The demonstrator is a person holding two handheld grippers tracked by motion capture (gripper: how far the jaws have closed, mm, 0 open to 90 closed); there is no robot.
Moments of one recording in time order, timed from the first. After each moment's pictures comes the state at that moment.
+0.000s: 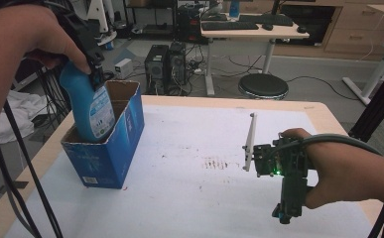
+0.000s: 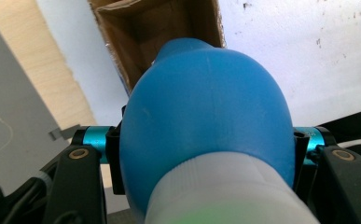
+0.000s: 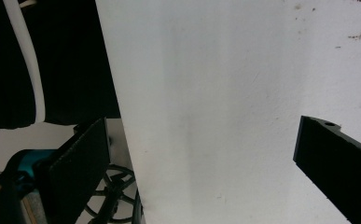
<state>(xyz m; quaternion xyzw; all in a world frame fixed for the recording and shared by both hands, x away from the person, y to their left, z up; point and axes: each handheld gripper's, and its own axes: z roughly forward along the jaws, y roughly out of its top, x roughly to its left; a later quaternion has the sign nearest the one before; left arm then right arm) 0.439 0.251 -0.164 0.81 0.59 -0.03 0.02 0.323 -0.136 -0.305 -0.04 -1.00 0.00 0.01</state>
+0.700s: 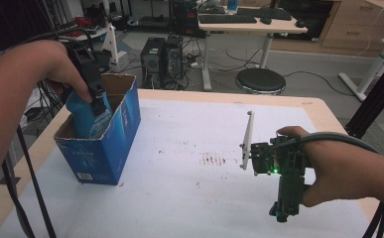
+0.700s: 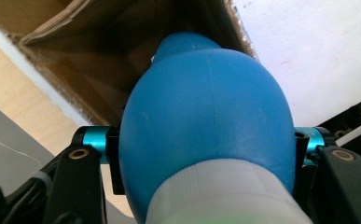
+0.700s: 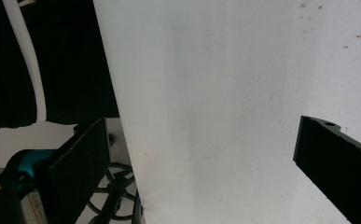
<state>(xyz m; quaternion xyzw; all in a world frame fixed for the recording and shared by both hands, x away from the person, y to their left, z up) 0.448 0.246 -0.237 0.88 0.47 -0.05 -0.01 0.328 -0.132 -0.311 -0.03 -1.00 0.00 0.01</state>
